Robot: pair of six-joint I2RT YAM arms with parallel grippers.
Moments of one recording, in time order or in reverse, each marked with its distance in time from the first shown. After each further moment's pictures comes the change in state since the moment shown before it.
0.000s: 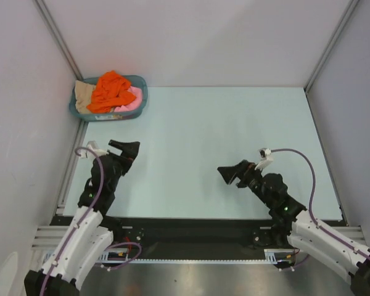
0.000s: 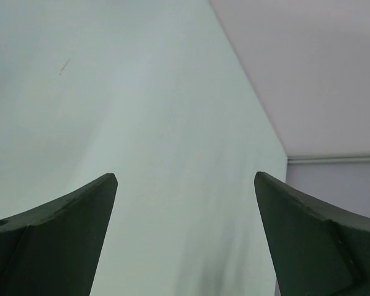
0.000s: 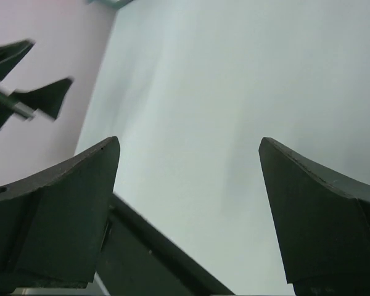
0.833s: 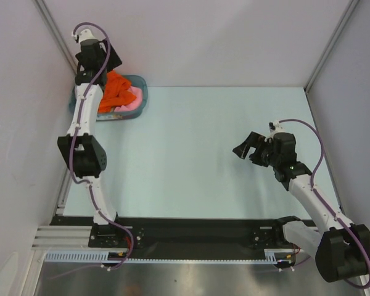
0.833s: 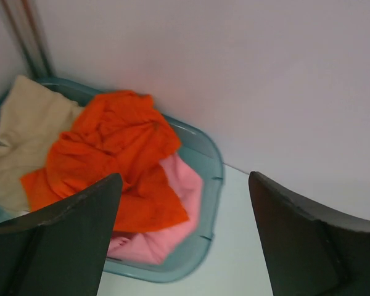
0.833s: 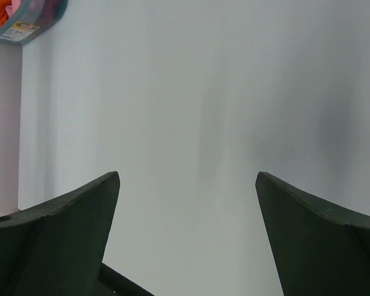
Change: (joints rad) left arm 0.266 1.438 1.736 -0.303 0.016 0.674; right arm -0.524 0.437 0.447 -0.423 -0.368 -0.222
